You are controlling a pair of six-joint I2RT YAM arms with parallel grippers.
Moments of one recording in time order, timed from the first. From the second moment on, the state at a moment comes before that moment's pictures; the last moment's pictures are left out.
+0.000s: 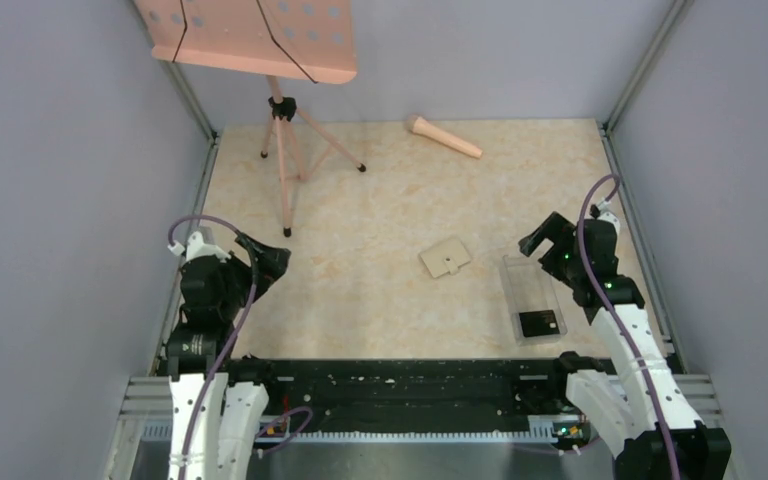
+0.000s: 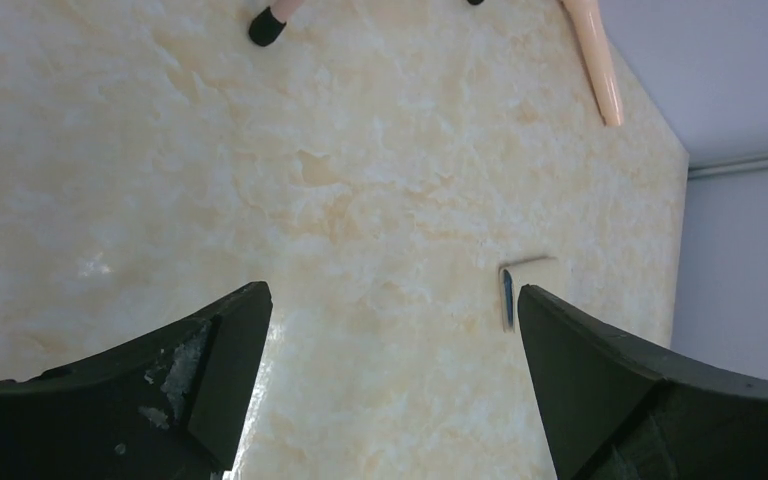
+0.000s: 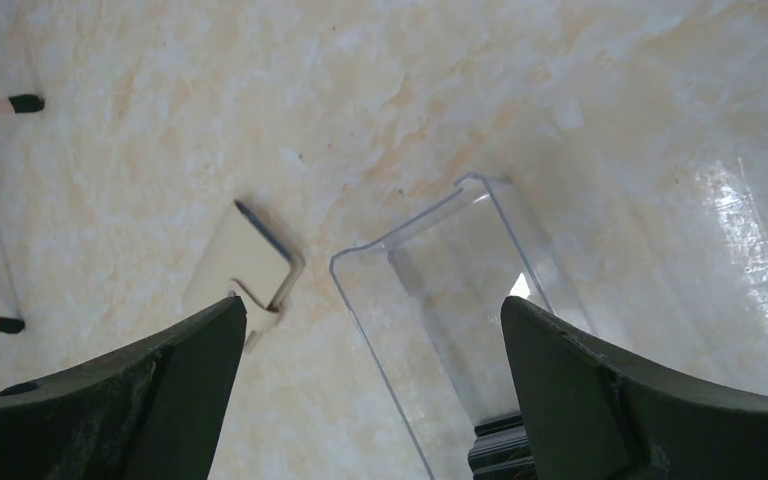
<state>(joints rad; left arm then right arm) 0.05 0.46 0.71 -0.69 0.11 -0.74 0.04 0.81 0.61 -0.43 0.03 0.65</state>
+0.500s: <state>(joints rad) 0.02 0.89 0.67 -0.56 0.54 -0.70 0.04 0.84 0.69 -0.55 -0.22 0.58</state>
